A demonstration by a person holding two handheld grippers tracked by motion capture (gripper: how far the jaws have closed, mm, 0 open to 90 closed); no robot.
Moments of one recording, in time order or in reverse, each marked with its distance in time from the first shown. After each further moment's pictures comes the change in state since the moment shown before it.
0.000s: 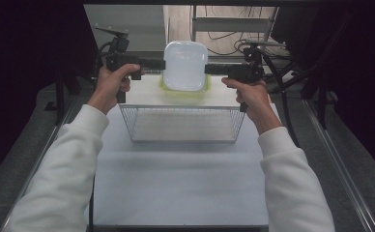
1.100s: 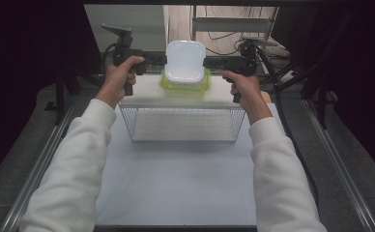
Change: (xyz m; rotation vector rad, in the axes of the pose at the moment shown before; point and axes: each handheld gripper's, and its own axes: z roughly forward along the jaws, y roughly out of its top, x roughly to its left) left arm 0.039 0.014 0.019 -0.034 -0.002 -0.207; right arm -0.040 0.014 0.023 -0.032 -0.001 0.179
